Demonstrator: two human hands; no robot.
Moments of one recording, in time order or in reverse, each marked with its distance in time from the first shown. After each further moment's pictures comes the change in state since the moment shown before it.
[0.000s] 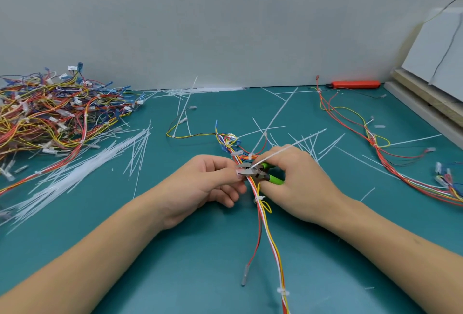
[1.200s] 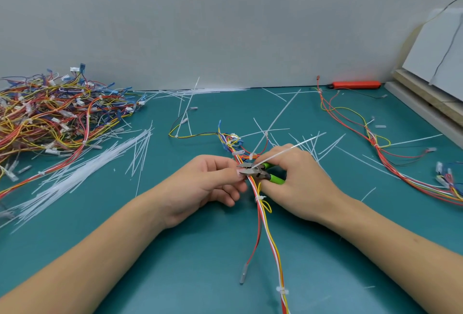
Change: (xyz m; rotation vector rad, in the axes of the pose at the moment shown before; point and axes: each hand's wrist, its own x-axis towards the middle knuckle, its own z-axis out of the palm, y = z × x) left_hand -0.002 0.003 0.001 -0.011 -0.032 0.006; right_hand 0.001 -0.005 -0.001 0.067 0.033 -0.062
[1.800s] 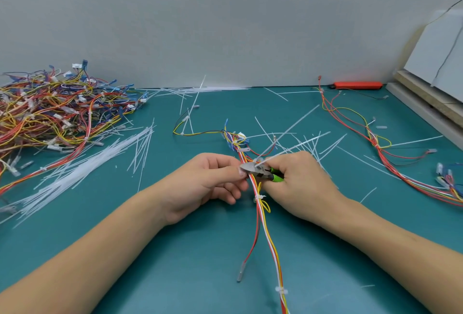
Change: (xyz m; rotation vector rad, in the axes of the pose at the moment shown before) left_hand -0.001 0.002 0.000 -0.011 -0.026 0.005; right_hand -0.003 0.004 0.005 -0.083 -0.054 0.149
